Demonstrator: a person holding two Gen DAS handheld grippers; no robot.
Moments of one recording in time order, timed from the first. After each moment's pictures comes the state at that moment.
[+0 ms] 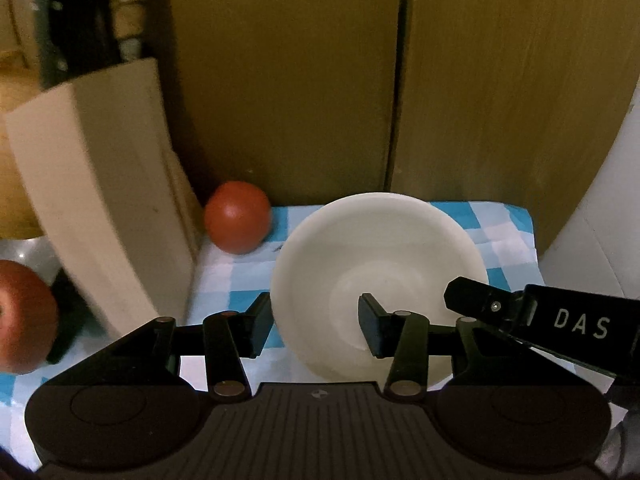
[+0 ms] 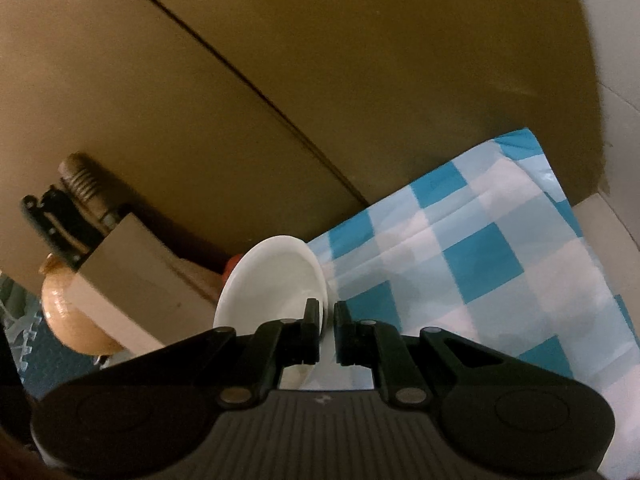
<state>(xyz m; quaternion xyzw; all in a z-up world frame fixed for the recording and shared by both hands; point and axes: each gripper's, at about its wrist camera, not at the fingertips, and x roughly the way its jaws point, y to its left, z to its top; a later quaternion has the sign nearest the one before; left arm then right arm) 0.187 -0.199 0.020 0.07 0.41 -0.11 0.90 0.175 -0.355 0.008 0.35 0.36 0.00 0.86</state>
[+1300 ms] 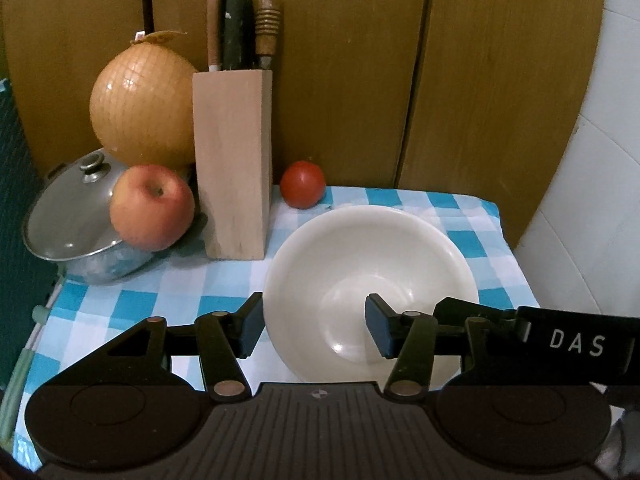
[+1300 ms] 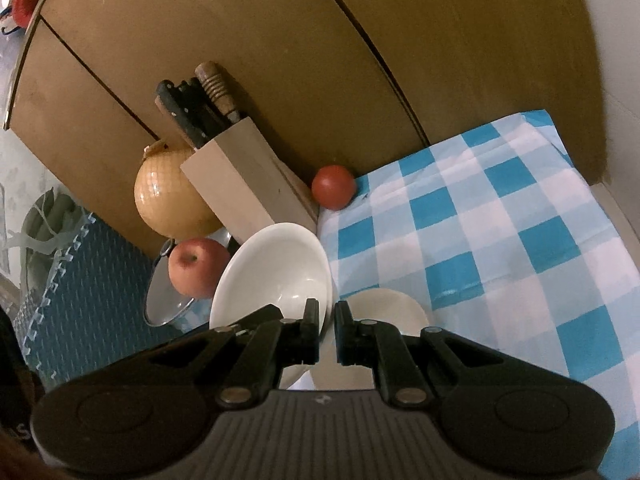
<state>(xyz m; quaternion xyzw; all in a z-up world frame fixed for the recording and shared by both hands) 0.051 -0.095 0.057 0.03 0.37 -0.12 0.92 0.045 -0.261 0.054 0.30 0.36 0.05 0.88</state>
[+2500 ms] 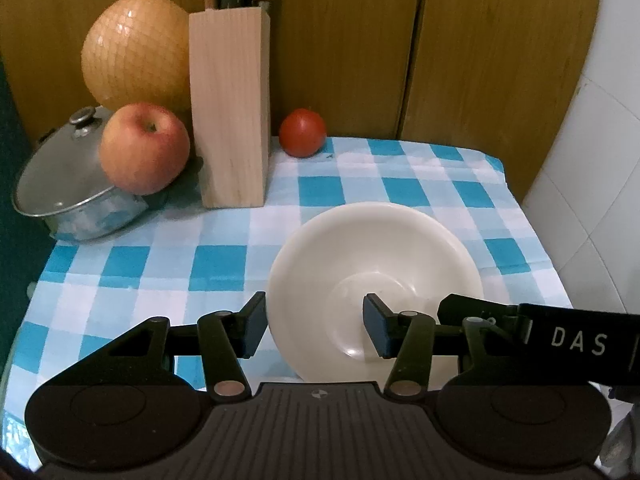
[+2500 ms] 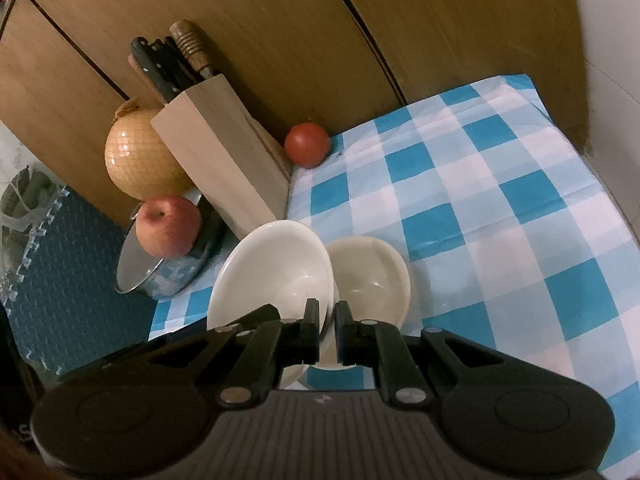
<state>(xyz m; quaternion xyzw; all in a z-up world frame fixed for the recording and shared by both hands) 0.048 -0.090 0.024 0.04 0.41 -0.13 0.90 0.040 -0.250 0.027 0.28 0.41 0.03 0.87</state>
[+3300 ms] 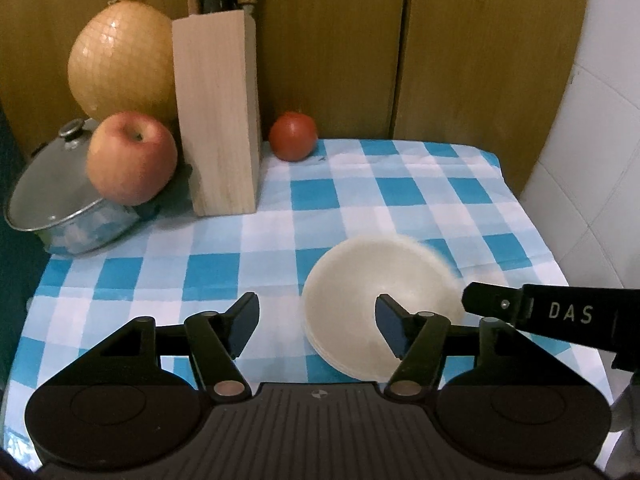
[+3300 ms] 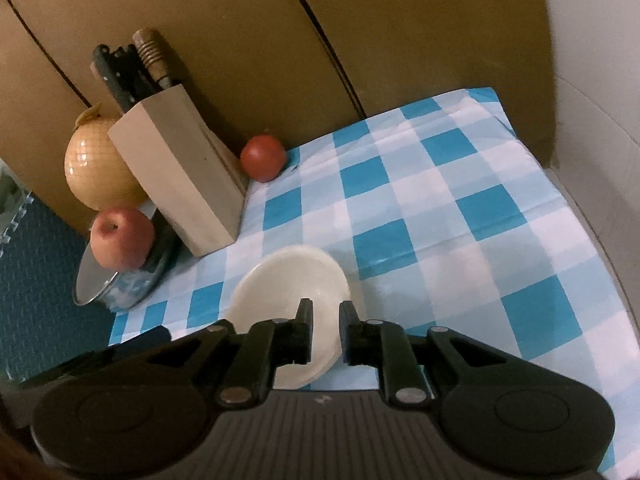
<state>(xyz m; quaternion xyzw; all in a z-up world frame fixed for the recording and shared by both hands) 0.049 -0.097 0.020 0.06 0.40 -0.14 0.90 0.043 -0.266 0.020 0.26 0.40 -0.03 0.88</state>
